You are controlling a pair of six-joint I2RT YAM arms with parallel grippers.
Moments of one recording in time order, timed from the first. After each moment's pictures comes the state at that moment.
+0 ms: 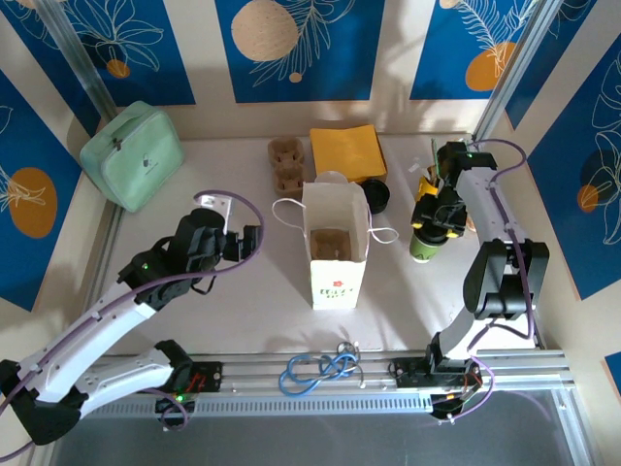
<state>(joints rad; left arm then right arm) -0.74 0.92 1.01 -0.69 -0.38 -0.36 -0.01 1.66 1.50 -1.35 0.00 0.29</state>
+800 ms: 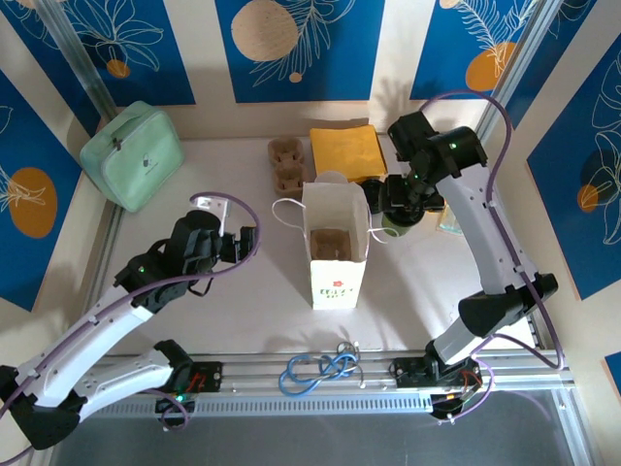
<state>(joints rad) -0.73 0.90 1.00 -0.69 -0.37 -0.36 0.41 1.58 2.01 -1.70 0.15 0.41</state>
